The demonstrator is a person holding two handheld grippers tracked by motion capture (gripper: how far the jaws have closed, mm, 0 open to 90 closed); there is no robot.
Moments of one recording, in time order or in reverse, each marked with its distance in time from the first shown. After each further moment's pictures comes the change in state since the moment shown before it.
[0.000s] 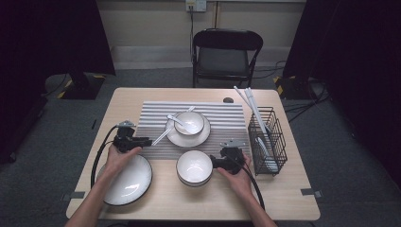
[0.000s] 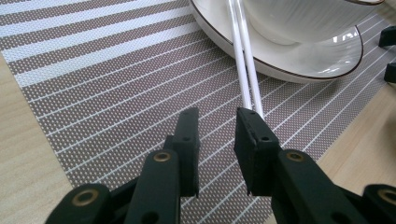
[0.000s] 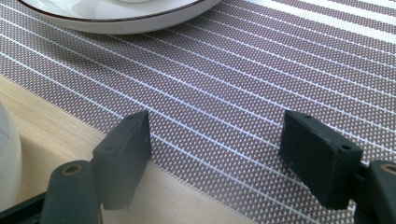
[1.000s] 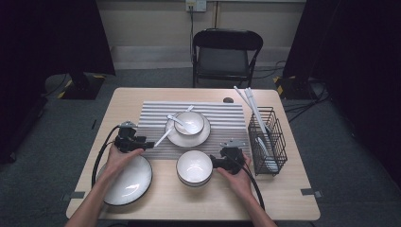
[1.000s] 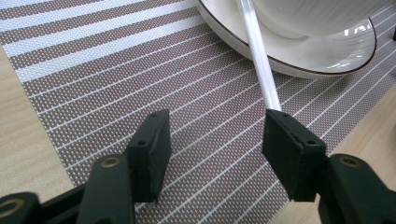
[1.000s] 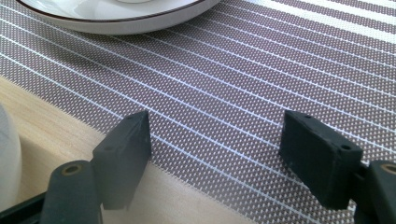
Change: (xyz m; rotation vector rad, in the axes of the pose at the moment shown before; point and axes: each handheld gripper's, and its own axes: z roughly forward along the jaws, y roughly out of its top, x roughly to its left) left arm -0.003 0.001 0.004 0.025 0.030 0.005; right arm 0.000 0.000 0.000 0.000 -0.002 0.003
